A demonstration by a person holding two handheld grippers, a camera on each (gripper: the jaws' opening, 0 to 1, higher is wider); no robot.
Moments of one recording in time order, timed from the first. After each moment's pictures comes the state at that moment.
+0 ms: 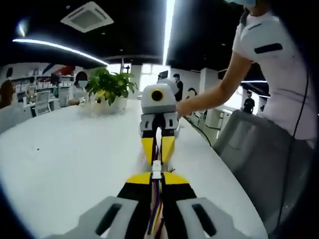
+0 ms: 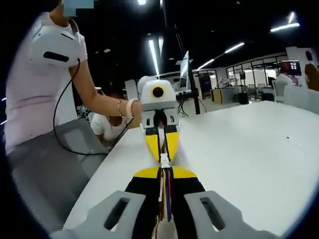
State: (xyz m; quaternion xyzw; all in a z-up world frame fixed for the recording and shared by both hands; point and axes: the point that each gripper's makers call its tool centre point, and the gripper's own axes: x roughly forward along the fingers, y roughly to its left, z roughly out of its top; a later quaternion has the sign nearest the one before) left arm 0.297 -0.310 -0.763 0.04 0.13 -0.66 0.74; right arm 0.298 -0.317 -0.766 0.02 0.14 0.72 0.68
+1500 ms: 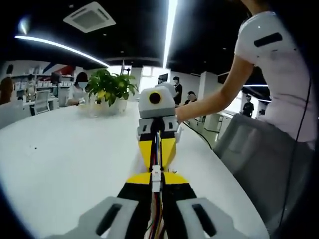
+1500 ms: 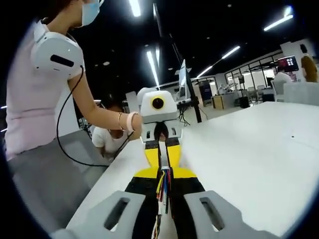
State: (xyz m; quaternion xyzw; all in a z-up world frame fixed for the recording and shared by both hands) left arm 0.323 -0.321 -0.785 0.03 0.14 -0.67 0.73; right arm 0.297 -0.294 -0.771 0.04 0.14 0.73 0.67
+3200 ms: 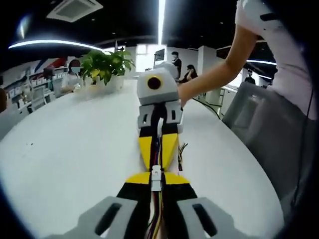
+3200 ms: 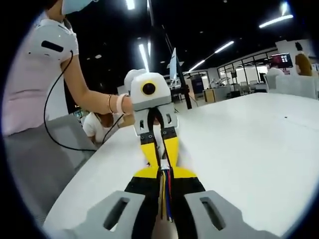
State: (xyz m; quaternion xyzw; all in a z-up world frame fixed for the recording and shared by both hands) left arm 0.308 -0.324 -0.830 0.15 0.18 -0.66 0.71; right arm 0.302 -0.307 -0.822 0.01 0.16 0.69 0.70
